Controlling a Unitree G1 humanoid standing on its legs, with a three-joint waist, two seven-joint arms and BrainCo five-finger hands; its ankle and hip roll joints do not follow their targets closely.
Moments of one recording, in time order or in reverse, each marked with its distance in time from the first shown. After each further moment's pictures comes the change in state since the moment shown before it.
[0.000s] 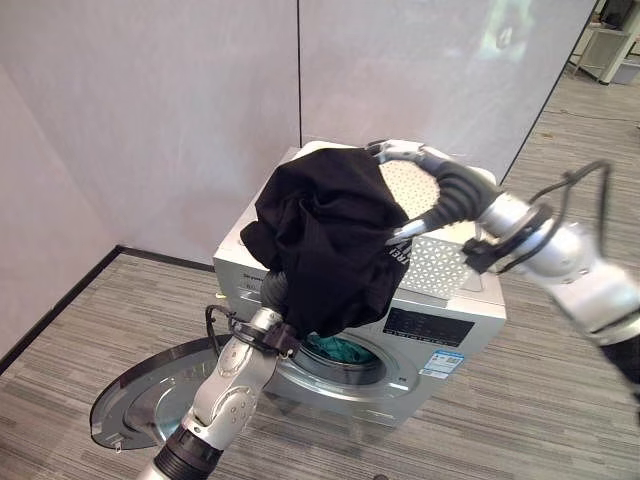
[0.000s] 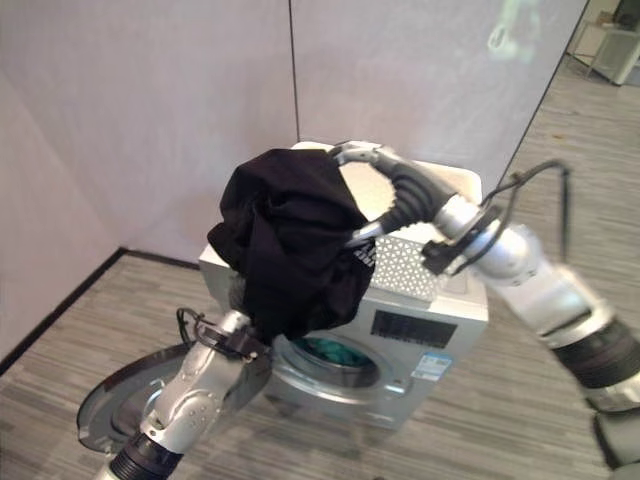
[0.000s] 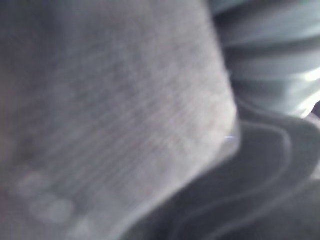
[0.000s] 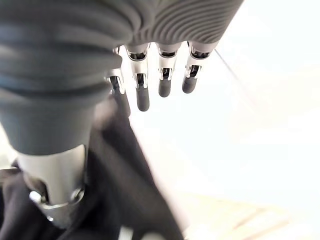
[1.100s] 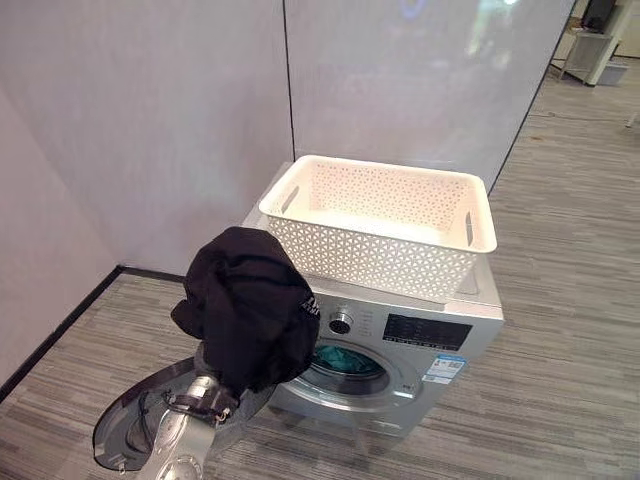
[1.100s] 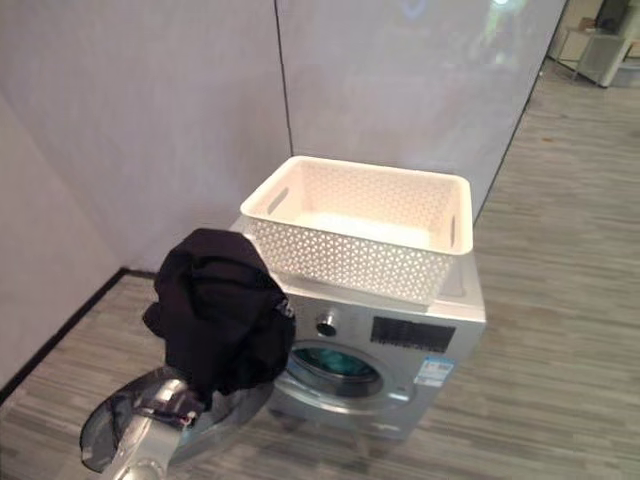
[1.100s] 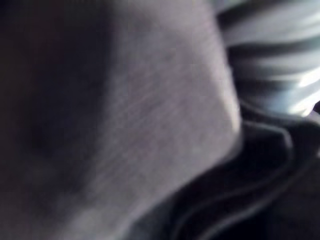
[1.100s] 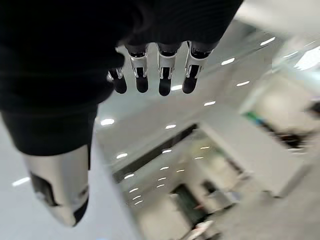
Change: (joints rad) left arm 0.412 0.033 0.226 0.036 -0.078 0.010 -0.155; right arm 0.935 0.185 -1.065 0.519 -0.202 -0.076 -0.425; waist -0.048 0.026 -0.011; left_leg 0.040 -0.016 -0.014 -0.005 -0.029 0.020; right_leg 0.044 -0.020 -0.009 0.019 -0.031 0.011
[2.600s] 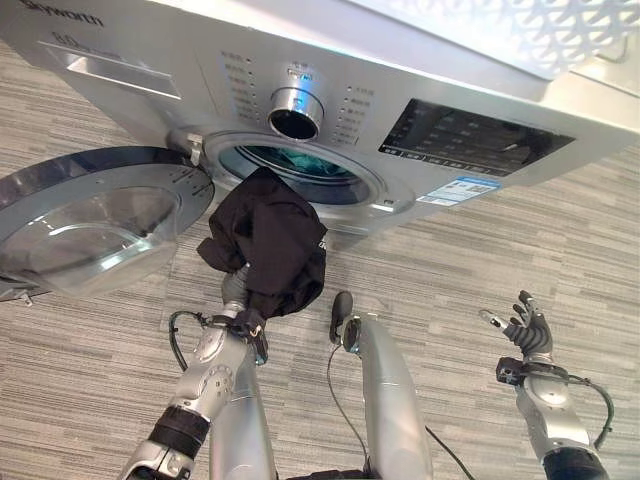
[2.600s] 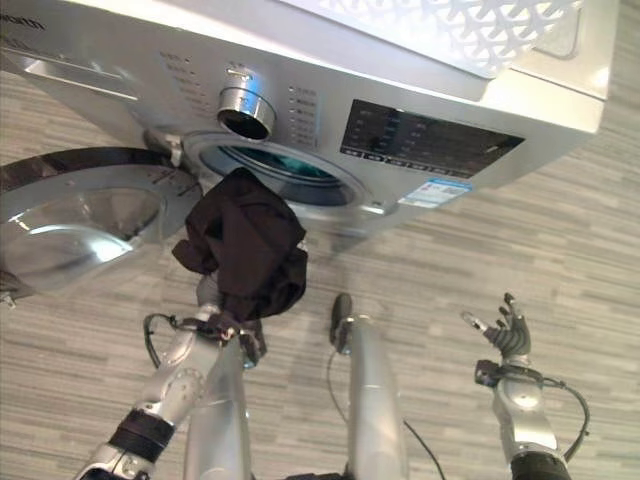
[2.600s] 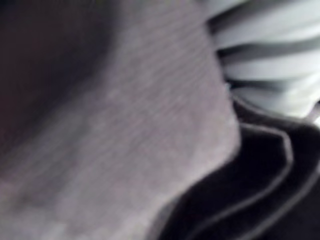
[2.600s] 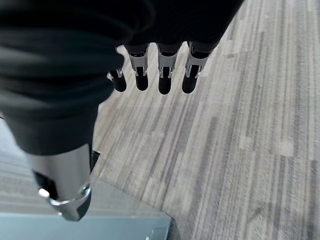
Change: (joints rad) left arm -0.551 -0.036 -0.109 0.393 0.062 -0.090 0.243; right arm -0.243 0.507 0.574 0.224 0.274 -0.033 0.119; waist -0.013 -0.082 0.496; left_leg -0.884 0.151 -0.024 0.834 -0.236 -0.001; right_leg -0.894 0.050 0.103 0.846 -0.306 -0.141
